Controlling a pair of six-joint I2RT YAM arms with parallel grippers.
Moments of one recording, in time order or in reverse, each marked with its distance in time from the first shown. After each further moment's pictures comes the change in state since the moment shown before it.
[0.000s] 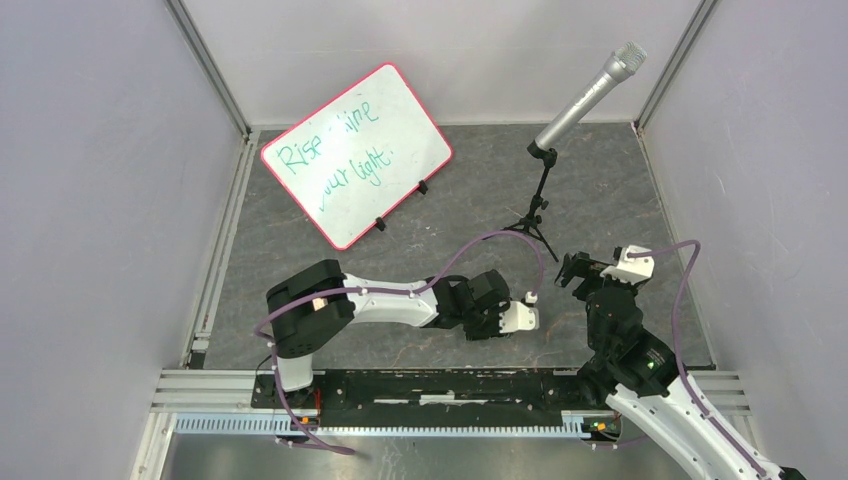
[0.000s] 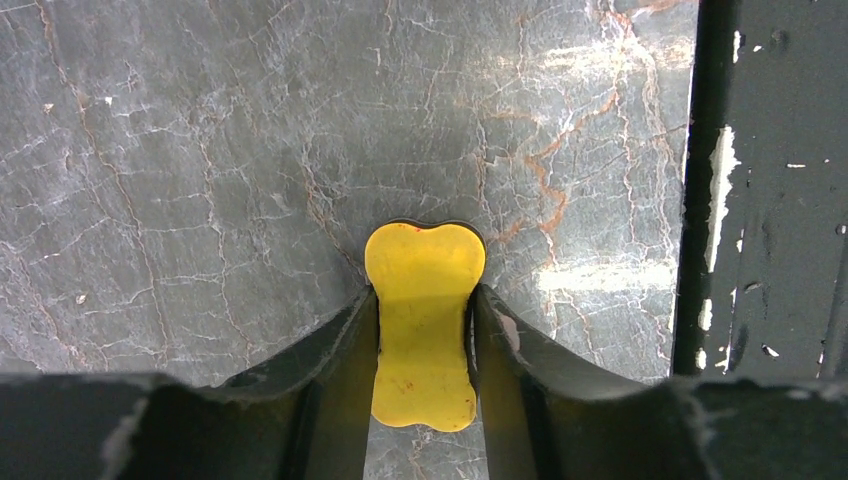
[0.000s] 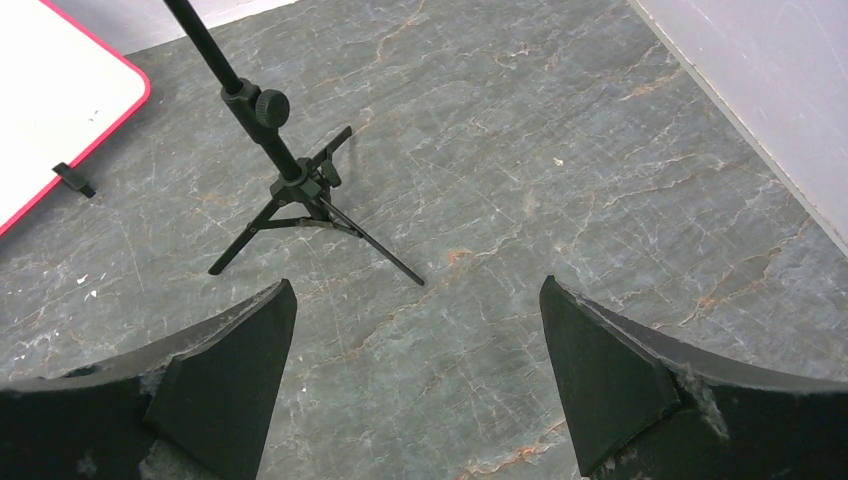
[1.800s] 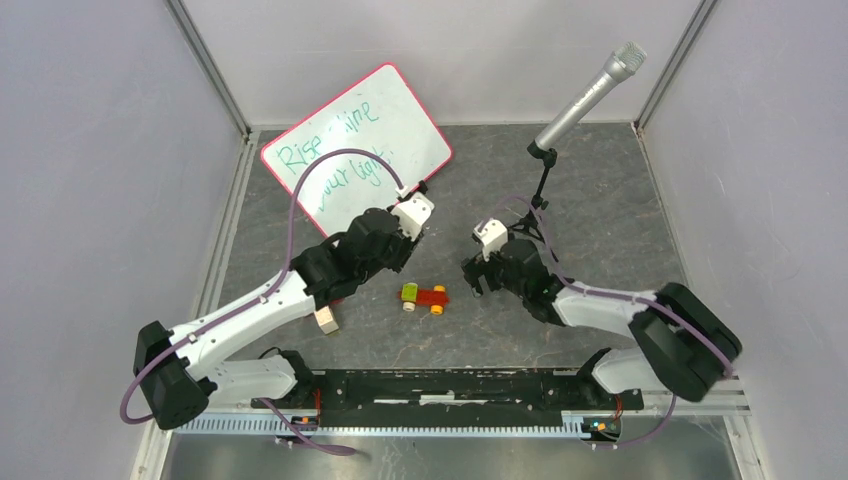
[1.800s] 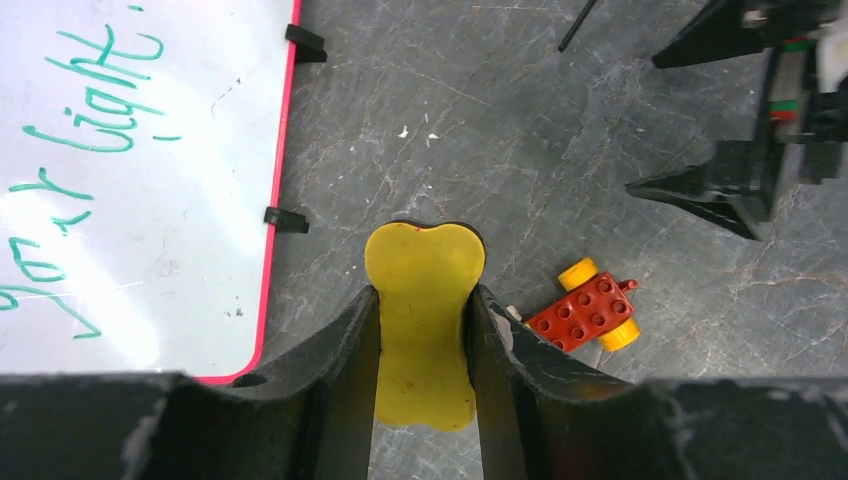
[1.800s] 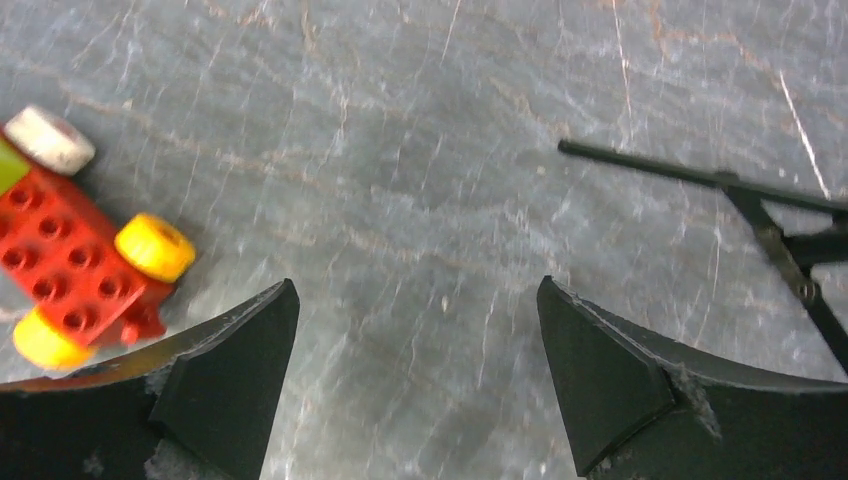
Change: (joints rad) left arm 0.345 -0.718 -0.144 -0.214 -0.428 -0.326; right arm 0.027 1.068 0.041 0.754 -0.774 -0.372
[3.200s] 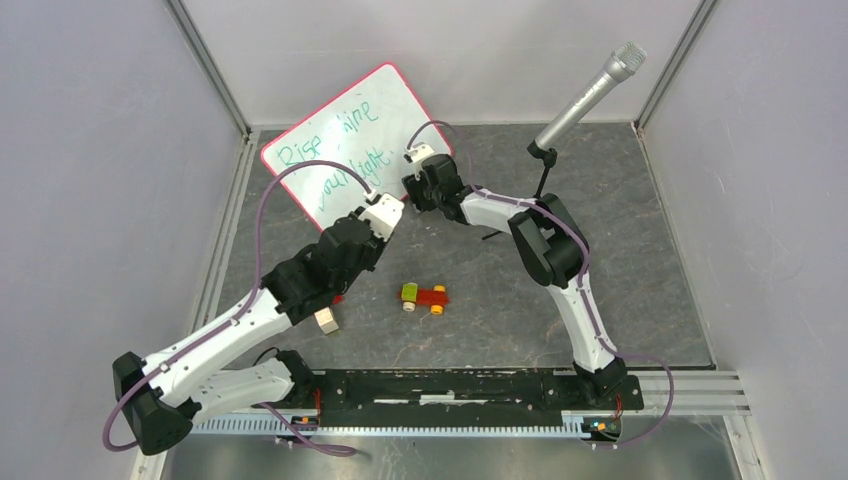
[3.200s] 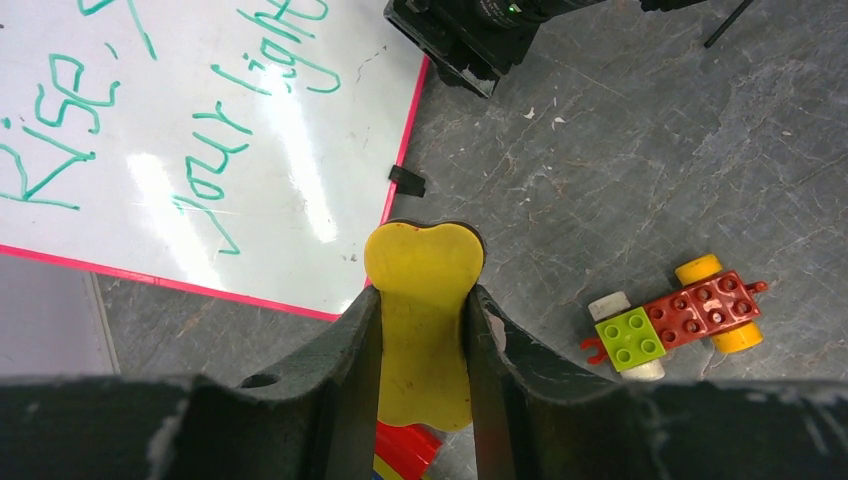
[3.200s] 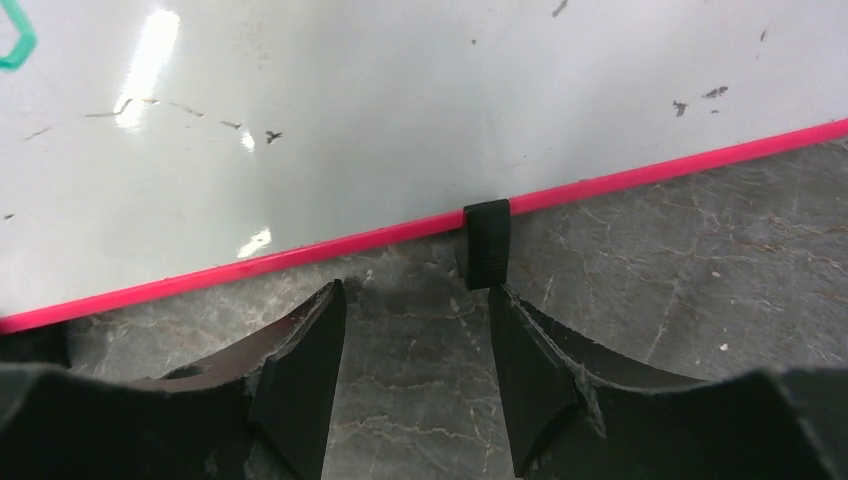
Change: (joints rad) left arm 0.045 -0.166 -0.074 -0.036 -0.175 0.051; right arm -0.073 1.011 1.222 -0.277 -0.032 0.016
